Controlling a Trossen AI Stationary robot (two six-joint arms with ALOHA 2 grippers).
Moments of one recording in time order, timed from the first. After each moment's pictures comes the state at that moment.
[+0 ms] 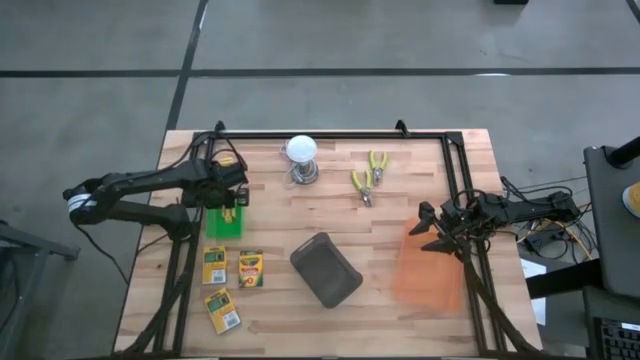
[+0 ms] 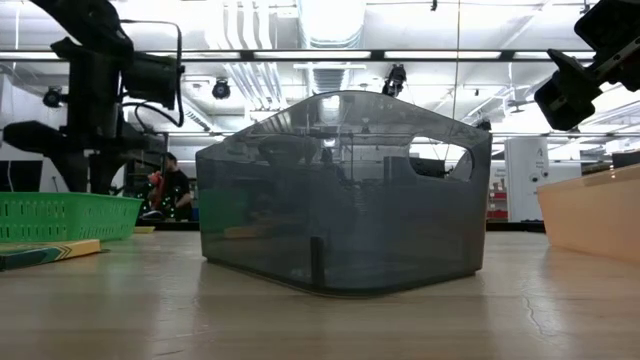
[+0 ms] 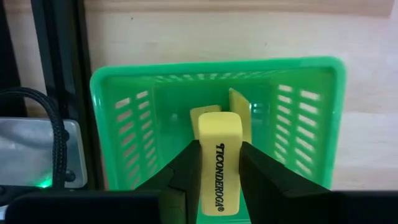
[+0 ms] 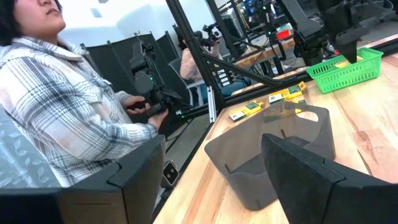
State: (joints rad) left arm 0.46 1.06 0.63 -1.05 -0.08 -1.16; right arm 0.17 0.02 0.01 0.10 -0.24 0.52
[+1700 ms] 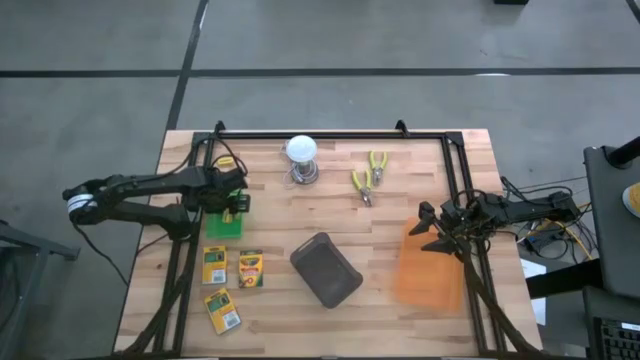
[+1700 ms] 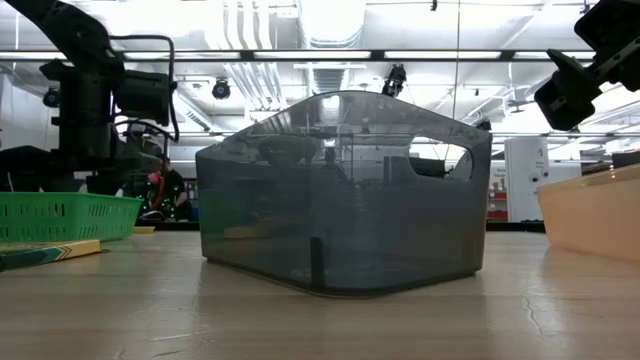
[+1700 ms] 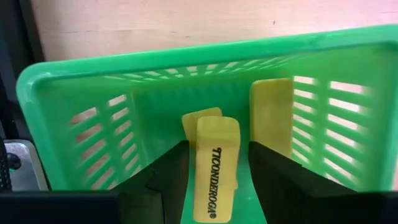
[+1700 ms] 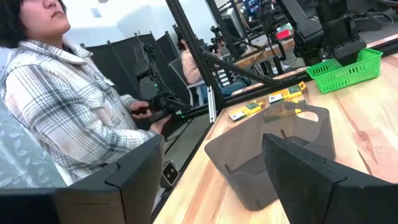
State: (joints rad) left arm 0.46 1.06 0.50 -0.89 -0.04 -1.10; right arm 0.17 0.02 0.01 0.10 -0.24 0.52
